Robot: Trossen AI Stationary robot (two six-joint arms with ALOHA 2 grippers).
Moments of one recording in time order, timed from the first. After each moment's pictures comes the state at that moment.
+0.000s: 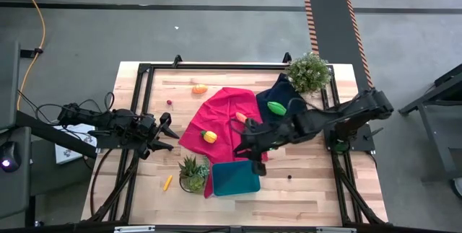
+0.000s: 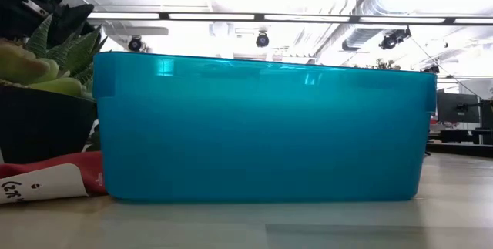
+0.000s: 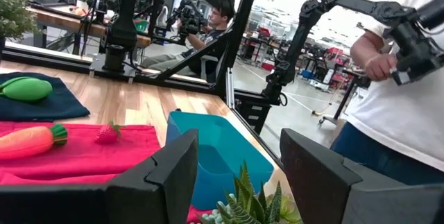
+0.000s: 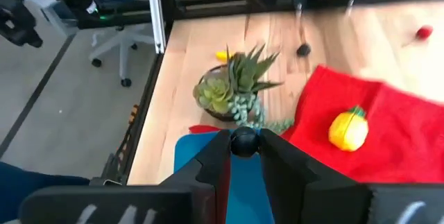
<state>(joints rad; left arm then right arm) -0.11 0.01 0.01 0.04 0.14 -0.29 0.31 1.61 1.49 -0.50 0.05 0.26</state>
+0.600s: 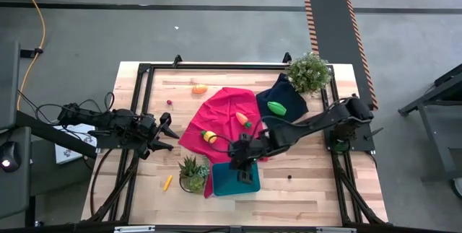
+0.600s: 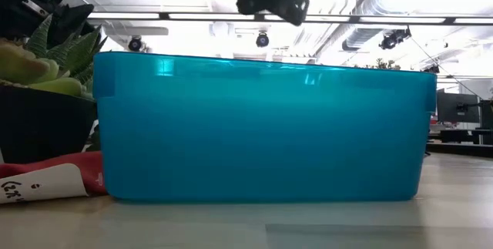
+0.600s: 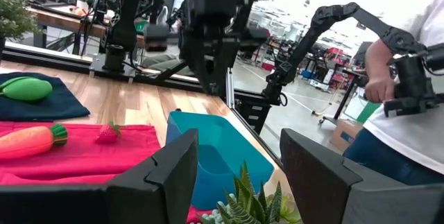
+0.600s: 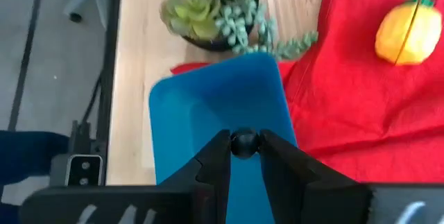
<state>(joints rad) -0.11 0.01 0.01 0.04 0.14 -0.29 0.31 1.83 1.49 -0.54 -0.02 0.43</state>
